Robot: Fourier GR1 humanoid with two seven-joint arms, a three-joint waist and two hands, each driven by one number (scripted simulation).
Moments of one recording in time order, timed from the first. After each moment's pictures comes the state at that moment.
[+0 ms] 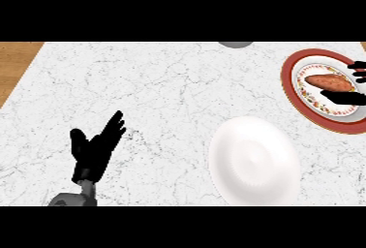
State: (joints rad) left arm -0.04 0.09 -0.10 -1.45 0.09 0.02 0.23; right arm -0.77 -0.56 -0.40 -0.33 0.48 -0.43 -0.28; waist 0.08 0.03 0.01
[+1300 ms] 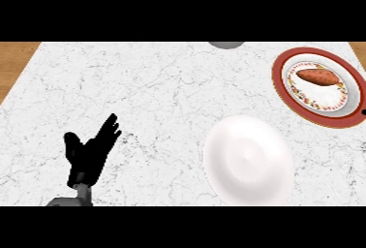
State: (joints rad) left arm -0.01 0.09 -0.07 -1.45 0.09 0.03 0.22; right arm -0.68 -0.73 -0.67 -0.18 0.17 0.17 -0.67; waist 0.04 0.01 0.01
